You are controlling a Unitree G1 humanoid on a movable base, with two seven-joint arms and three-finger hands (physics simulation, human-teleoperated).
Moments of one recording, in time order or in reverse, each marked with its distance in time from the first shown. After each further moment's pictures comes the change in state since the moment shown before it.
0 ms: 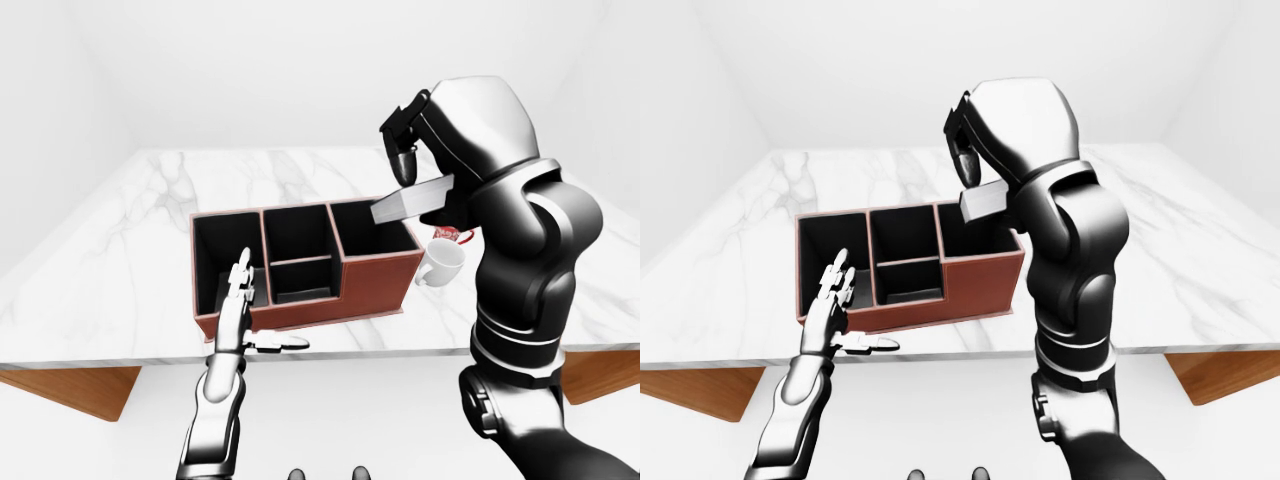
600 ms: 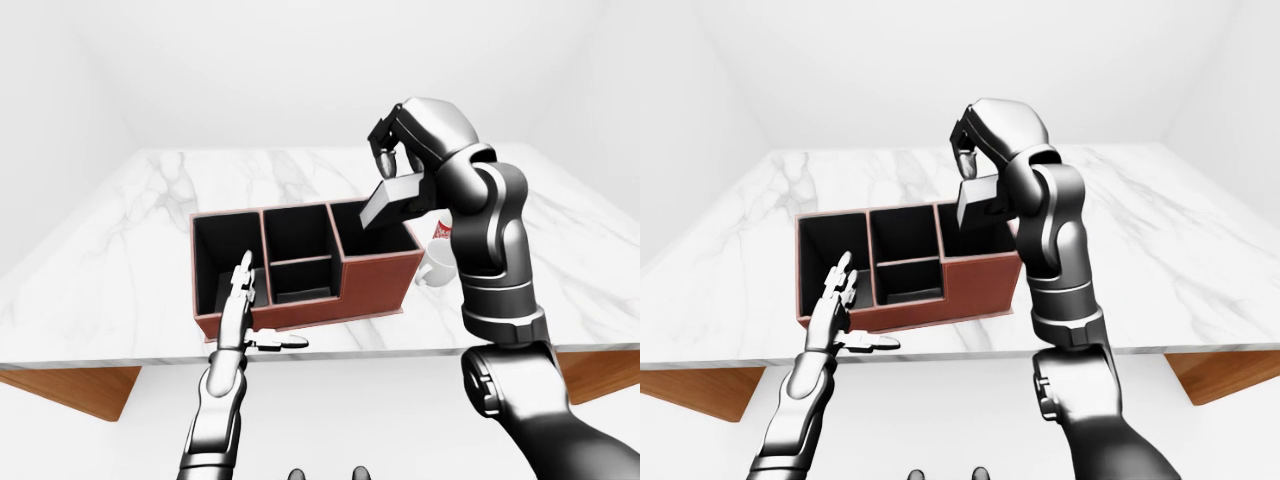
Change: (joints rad) left arm -0.044 0.007 0.013 0.108 -0.001 -0.030 0.001; right arm -0.110 -0.029 0.007 0.459 0.118 0.000 -0.130
